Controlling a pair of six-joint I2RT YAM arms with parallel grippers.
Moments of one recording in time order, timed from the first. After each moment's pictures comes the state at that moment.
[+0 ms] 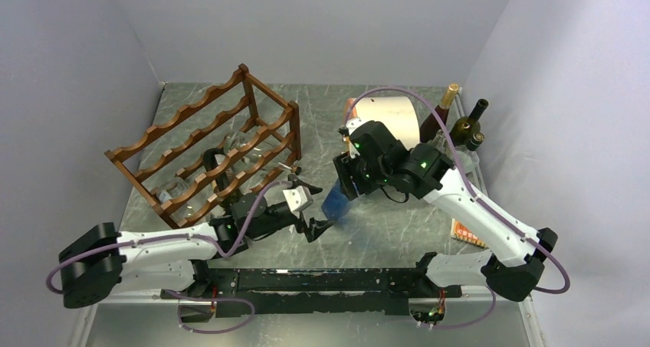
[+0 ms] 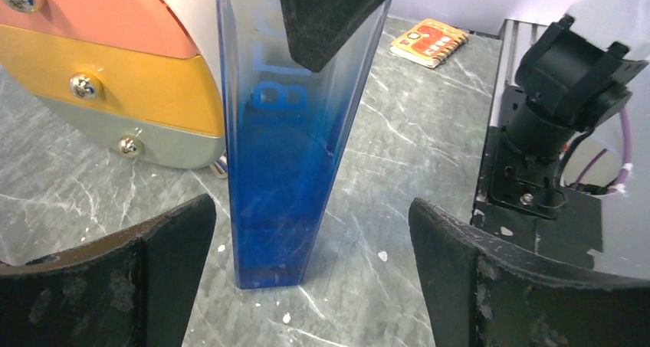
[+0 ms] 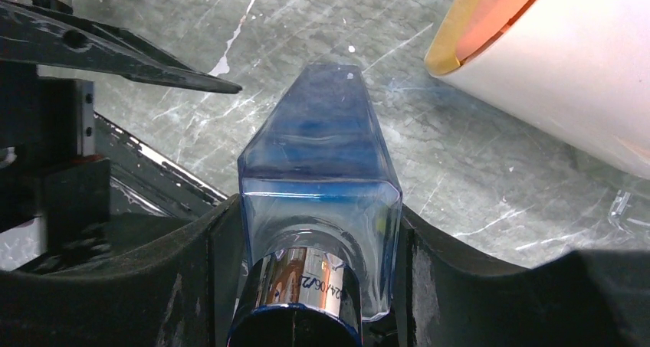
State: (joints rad) left arm -1.10 1.05 0.43 0.59 0.08 0.01; right arm 0.89 1.22 1.42 -1.09 0.13 0.28
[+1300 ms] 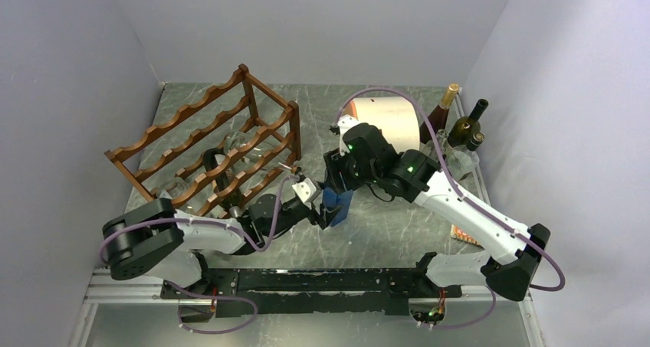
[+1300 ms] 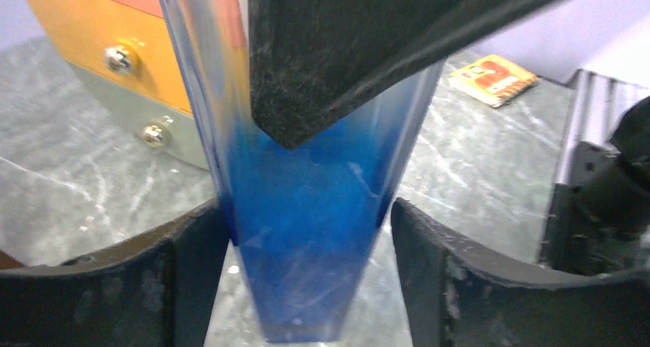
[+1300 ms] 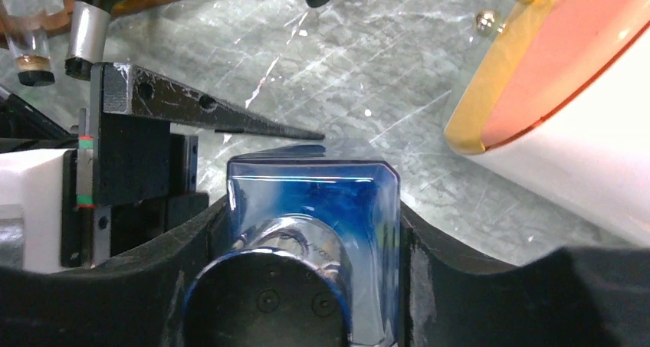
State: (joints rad) left arm -1.11 1.44 0.40 1.08 -0.09 -0.06; right arm 0.89 1.24 1.29 -0.83 0.13 0.25
